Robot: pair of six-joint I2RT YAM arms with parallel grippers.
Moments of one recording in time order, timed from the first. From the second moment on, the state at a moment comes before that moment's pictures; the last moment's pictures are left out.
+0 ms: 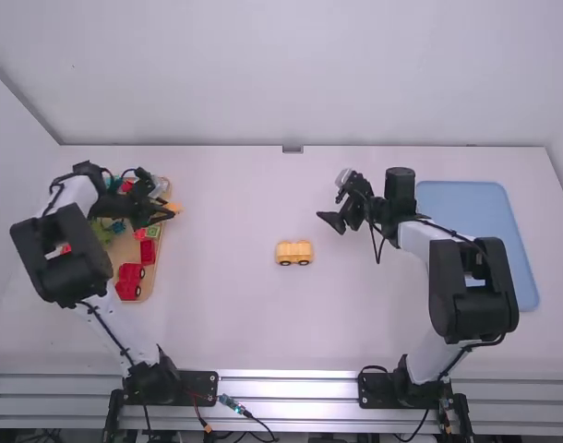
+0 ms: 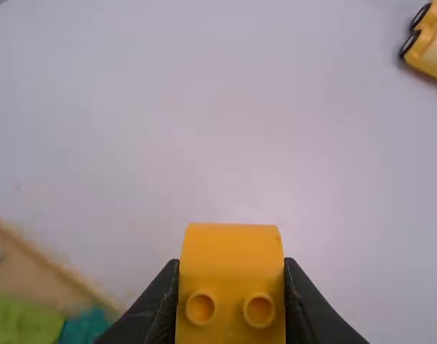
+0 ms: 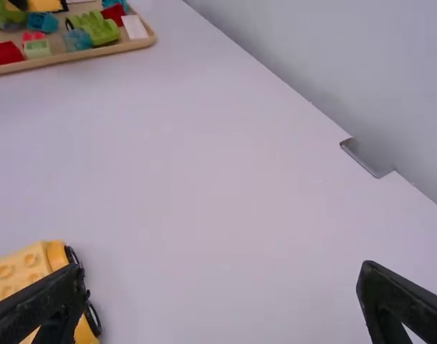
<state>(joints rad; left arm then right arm) 0.46 2.06 1.51 -0.93 0.82 1.40 0.09 1.80 0.90 0.25 -0.86 -0.60</state>
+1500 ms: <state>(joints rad) -0.31 1.73 1.04 -0.38 0.78 0.98 0.14 2.09 0.76 0.43 -1.21 -0.93</state>
